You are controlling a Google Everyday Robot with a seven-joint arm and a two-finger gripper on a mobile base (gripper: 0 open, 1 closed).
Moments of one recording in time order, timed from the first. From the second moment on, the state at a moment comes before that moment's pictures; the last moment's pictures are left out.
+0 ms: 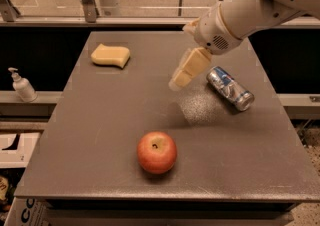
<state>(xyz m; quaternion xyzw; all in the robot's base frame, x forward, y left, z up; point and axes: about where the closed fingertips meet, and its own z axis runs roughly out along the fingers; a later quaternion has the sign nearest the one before) 0.563 -0.057 0.921 -0.60 0.71 0.15 0.33</state>
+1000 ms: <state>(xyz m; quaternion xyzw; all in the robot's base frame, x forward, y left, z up) 0.577 0.009 0.904 -0.60 0.68 0.20 0.38</state>
